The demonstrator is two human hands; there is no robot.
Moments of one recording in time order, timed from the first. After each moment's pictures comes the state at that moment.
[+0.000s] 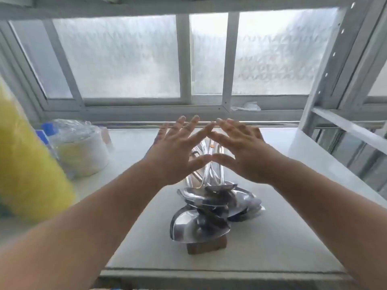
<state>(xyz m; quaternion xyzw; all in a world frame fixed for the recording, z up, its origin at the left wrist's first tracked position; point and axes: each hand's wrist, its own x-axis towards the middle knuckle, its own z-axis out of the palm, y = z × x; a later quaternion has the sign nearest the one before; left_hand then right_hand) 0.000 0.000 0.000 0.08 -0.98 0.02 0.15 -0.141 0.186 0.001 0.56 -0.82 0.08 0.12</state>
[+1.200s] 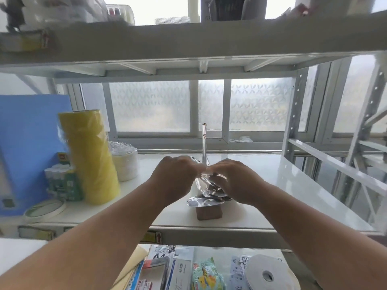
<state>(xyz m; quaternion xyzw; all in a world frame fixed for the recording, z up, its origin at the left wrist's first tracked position) 0.136 0.083 0.035 0.02 -0.94 0.17 0.30 -0.021 0.238 0.013 0.61 -0.74 0.25 0.17</state>
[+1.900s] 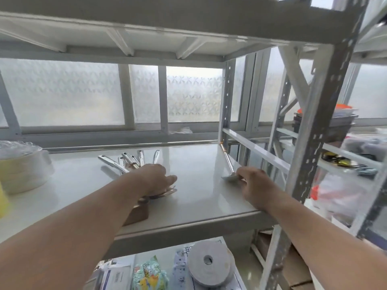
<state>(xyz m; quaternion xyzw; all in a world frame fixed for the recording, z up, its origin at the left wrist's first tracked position) -0.007 0.137 0.005 0.18 -0.98 -0.04 -0.02 -0.134 0.431 -0.040 0.34 -0.90 0.22 0.17</state>
